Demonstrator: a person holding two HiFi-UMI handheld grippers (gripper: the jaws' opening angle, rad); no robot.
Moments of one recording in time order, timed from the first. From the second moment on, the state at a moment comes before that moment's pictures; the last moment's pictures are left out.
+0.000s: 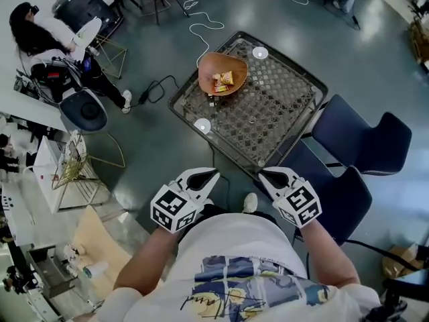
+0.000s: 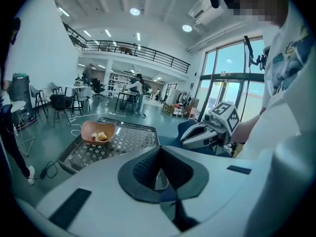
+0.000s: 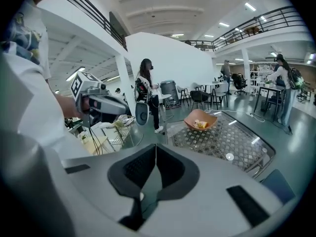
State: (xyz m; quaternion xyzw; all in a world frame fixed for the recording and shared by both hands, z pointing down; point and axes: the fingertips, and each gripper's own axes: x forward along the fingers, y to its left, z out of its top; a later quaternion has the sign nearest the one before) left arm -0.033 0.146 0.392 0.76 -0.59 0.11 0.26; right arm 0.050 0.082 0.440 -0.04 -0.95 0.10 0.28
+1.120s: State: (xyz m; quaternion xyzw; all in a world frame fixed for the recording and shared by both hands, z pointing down) left arm -0.082 0.272 0.389 0.79 -0.55 0.08 0.26; right arm -0.038 0.214 0.428 -0.04 -0.96 0.05 0.28
